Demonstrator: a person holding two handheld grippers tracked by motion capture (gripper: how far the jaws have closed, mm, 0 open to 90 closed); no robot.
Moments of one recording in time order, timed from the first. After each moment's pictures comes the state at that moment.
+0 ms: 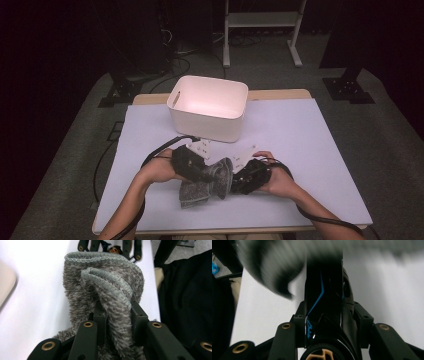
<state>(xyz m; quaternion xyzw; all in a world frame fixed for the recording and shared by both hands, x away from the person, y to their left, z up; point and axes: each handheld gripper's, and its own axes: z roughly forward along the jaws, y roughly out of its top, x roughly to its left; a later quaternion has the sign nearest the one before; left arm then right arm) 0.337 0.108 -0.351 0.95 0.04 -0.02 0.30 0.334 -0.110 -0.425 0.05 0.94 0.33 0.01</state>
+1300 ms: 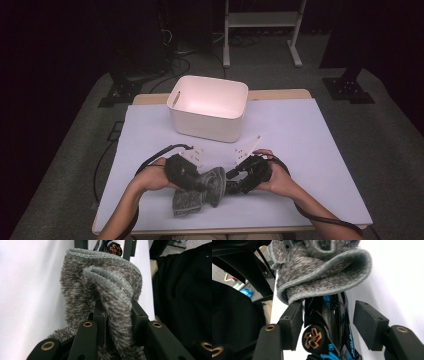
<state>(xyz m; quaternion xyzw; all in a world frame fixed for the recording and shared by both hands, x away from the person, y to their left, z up) 0.324 0.121 -0.370 0.95 0.04 -0.06 0.30 0.341 -0.120 -0.413 0.09 0.91 0.39 -0.09</state>
